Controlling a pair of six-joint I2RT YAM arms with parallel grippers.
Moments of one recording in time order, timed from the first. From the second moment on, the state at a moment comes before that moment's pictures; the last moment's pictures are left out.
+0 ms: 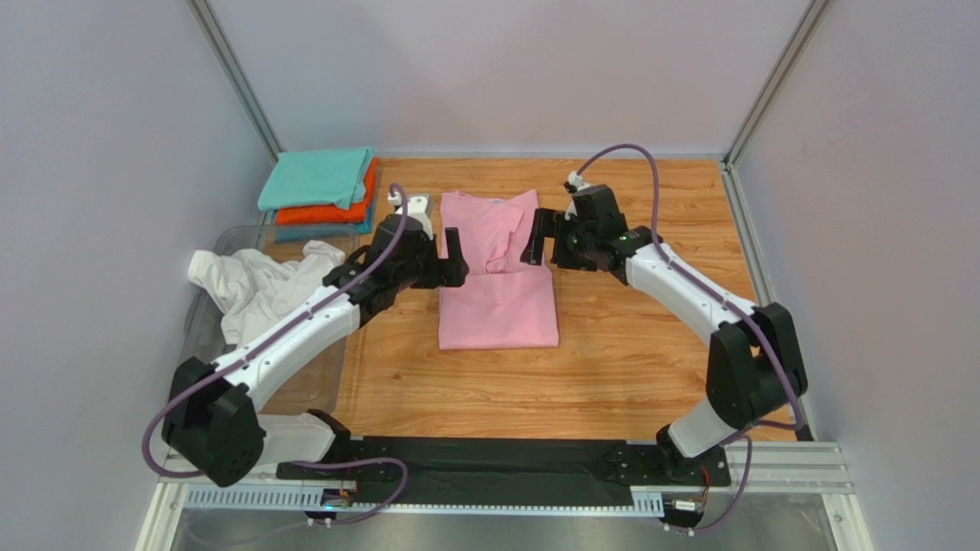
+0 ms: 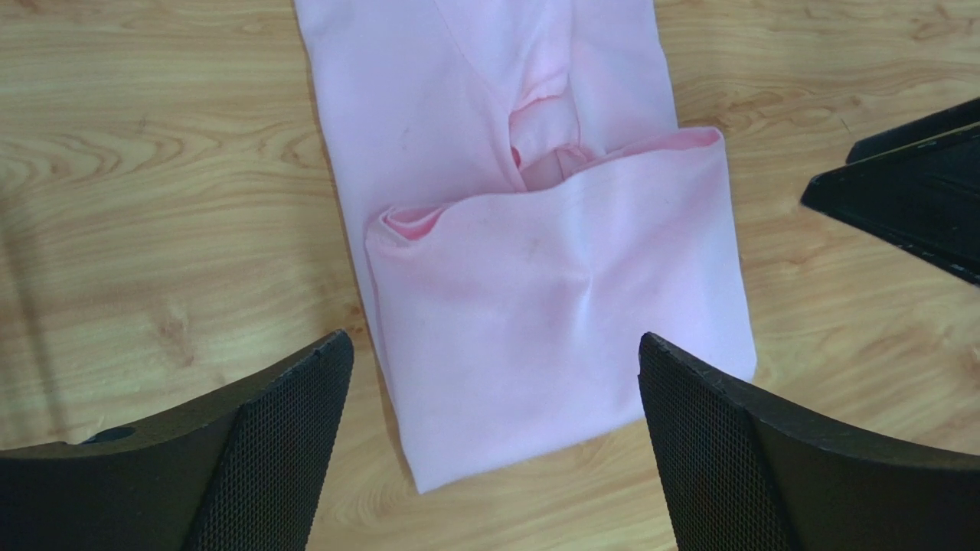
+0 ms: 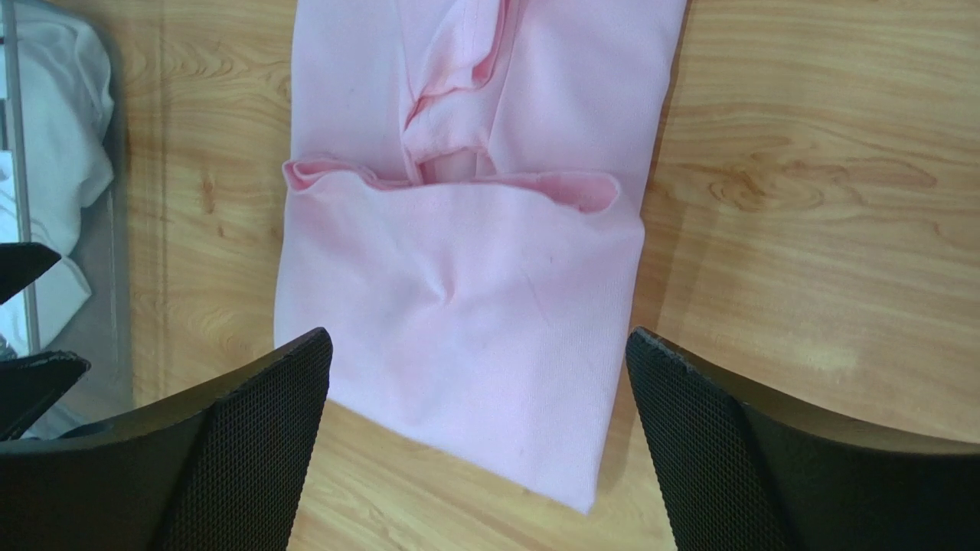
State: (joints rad) left arm -0.56 1.29 0.96 -0.29 -0.09 -0.46; right arm 0.45 1.58 1.18 -0.36 -0.15 0.50
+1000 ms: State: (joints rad) left arm -0.56 1.00 0.37 -0.11 0.06 -0.68; right arm 0.50 1.26 0.61 -0.24 -0.22 0.64
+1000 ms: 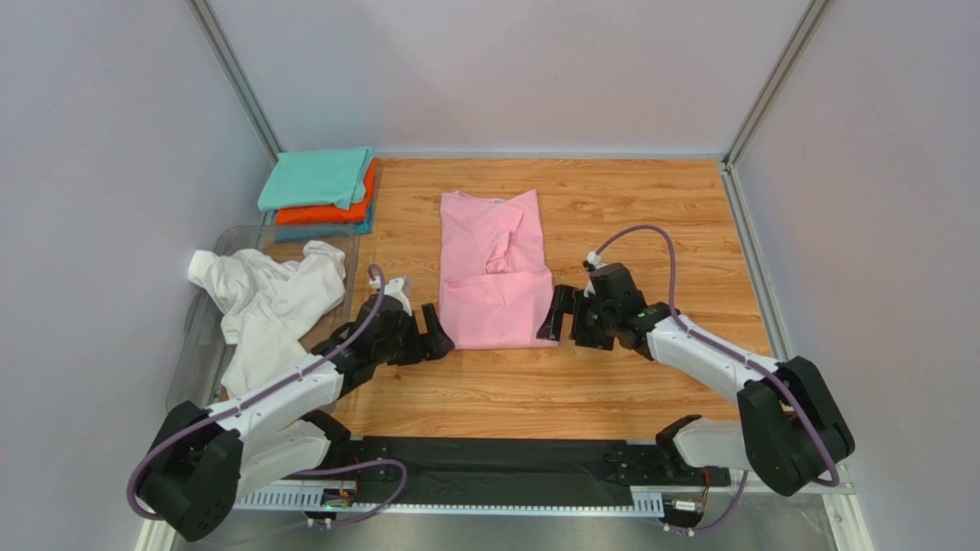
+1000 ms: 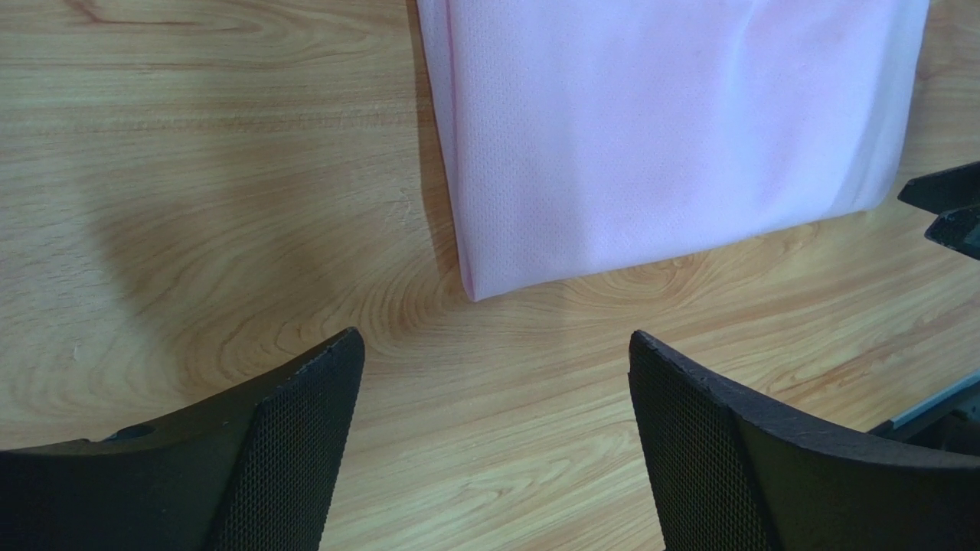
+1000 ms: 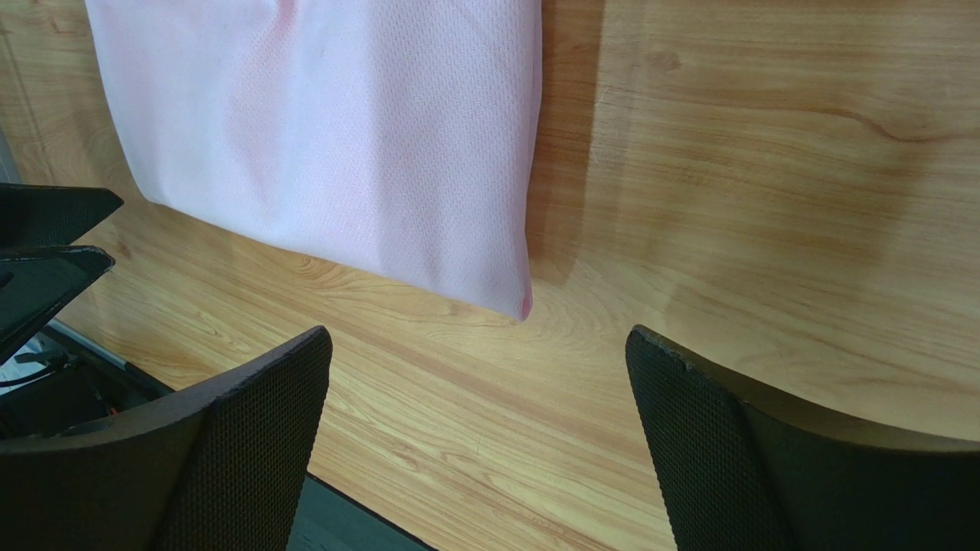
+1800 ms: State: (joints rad) left arm -0.56 1.22 0.37 0.07 0.04 -0.71; right arm 0.51 1.46 0.63 -0.11 -0.26 0.68
